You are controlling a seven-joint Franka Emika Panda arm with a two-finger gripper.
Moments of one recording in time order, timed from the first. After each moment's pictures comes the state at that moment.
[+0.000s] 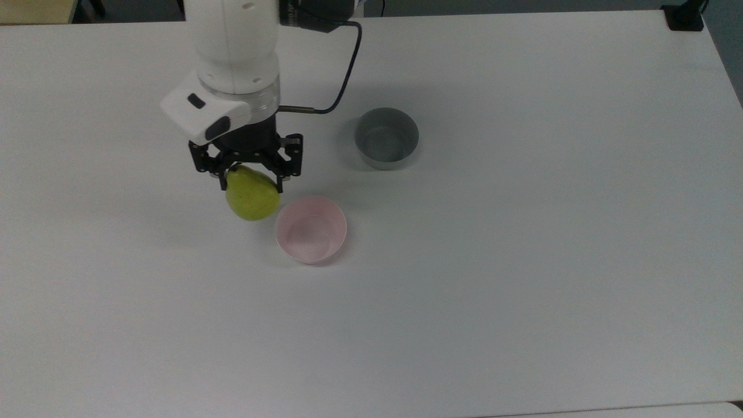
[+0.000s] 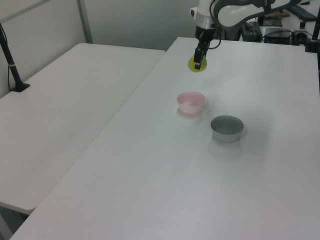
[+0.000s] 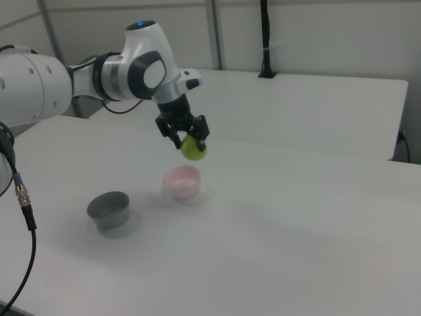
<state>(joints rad) -0.17 0.39 0.17 -1.51 -0.20 2.06 0.01</state>
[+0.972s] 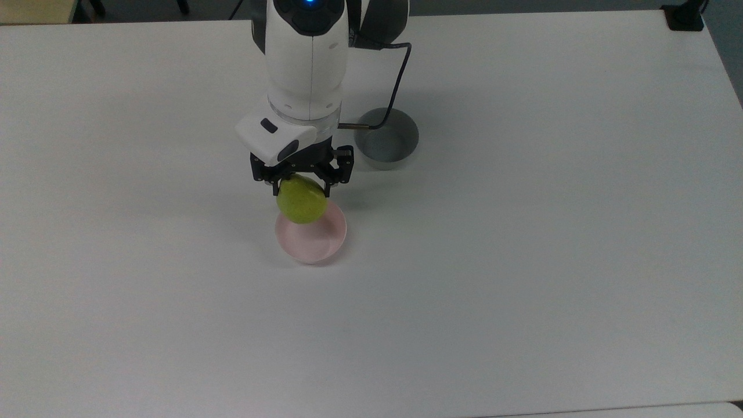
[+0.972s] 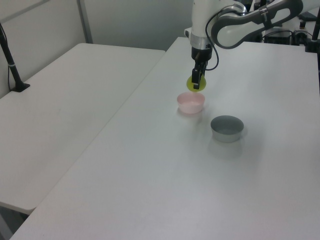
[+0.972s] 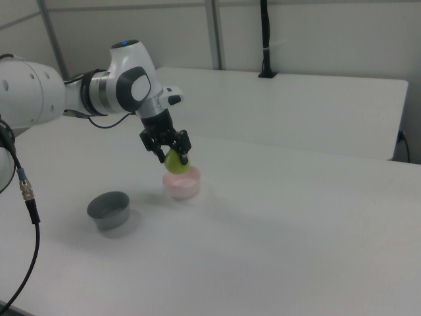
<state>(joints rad) -0.10 0.40 0.18 -1.59 -0.24 2.08 0.10</state>
